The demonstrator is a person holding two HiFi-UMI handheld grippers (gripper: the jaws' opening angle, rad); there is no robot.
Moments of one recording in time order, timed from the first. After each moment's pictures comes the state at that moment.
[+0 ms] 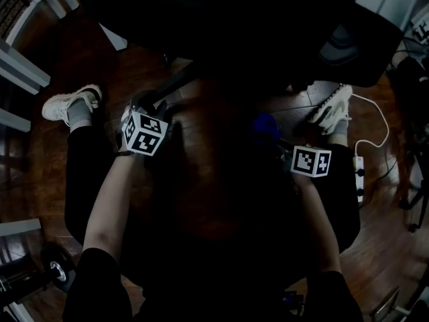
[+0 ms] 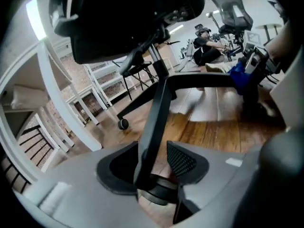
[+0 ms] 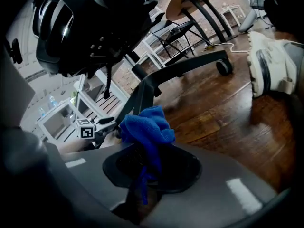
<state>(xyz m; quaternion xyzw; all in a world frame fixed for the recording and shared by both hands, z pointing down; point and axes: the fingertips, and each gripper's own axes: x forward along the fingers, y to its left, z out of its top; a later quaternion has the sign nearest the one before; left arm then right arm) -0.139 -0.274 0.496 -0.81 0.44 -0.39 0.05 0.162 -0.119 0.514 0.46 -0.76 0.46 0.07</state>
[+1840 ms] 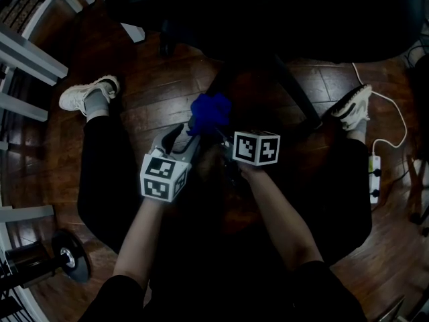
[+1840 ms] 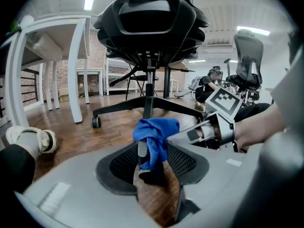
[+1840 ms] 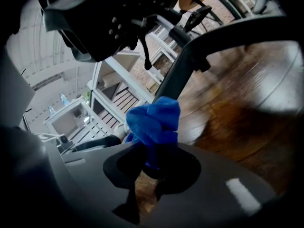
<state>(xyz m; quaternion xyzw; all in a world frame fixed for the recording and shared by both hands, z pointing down) -0.098 -0.137 0.470 -0.86 0.44 -0.22 -0.14 -0.031 -0.159 0.522 0.39 -0.80 0.46 0.03</state>
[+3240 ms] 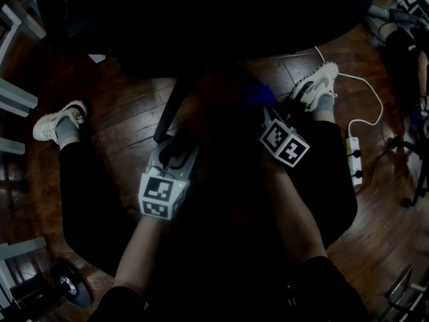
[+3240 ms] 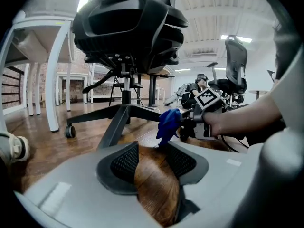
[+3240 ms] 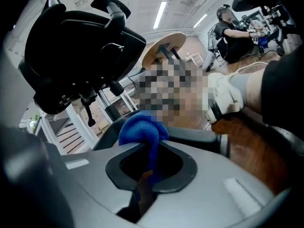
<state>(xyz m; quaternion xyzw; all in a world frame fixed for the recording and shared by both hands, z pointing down) -0.013 -0.122 0.456 -0.91 0.37 -0.17 -0.10 0.228 -0.178 0.487 0.71 -0.61 0.34 -0.09</state>
